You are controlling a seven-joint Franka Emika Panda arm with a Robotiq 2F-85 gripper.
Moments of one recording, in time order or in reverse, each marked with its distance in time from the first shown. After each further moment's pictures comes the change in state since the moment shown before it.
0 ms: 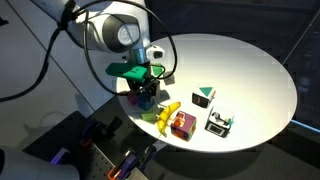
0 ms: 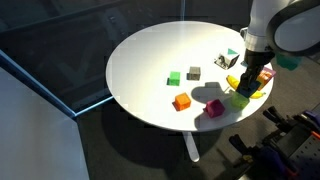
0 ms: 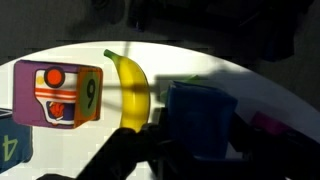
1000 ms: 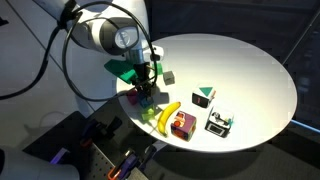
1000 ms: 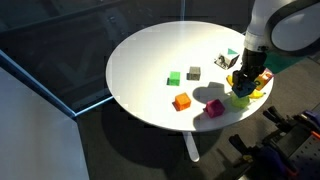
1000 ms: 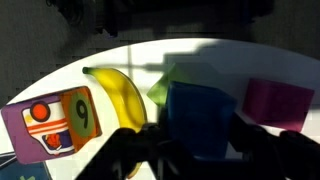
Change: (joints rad) arm 0.004 0.001 0.006 -0.013 0.086 0.062 0.255
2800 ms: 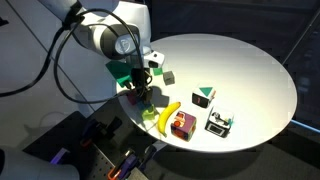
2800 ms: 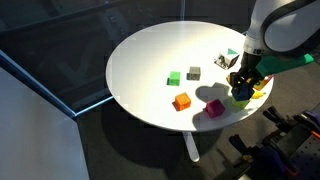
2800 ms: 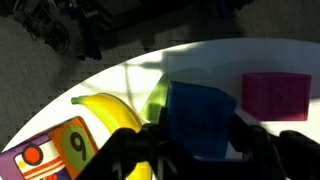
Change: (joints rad) arm 0.001 0.033 0.000 0.000 0.098 0.009 0.116
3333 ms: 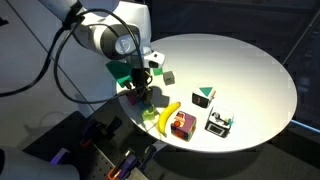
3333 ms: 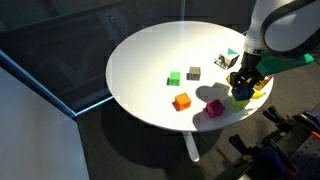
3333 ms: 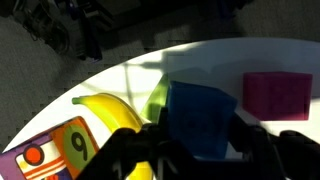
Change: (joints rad) arm -0.001 0.000 -0.002 0.000 0.000 0.000 0.000
